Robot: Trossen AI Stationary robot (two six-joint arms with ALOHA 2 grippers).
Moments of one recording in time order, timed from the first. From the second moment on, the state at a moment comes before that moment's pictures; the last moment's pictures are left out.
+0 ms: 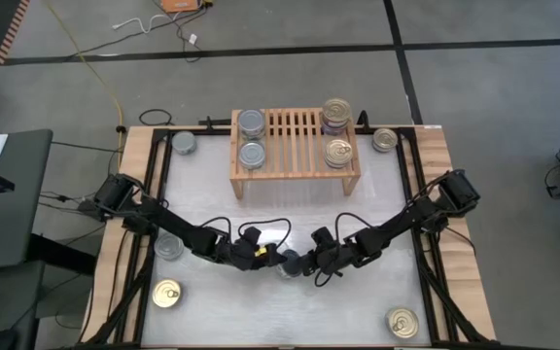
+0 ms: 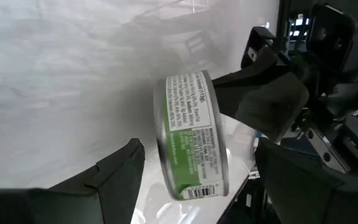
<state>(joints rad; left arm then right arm) -0.39 1.78 0.86 0.38 -0.35 -1.76 0.42 1.77 0.80 0.17 0.34 1.44</state>
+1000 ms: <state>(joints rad) -0.41 1.92 0.98 0.40 -0.30 -1.76 0.43 1.77 0.80 0.18 0.34 1.42</state>
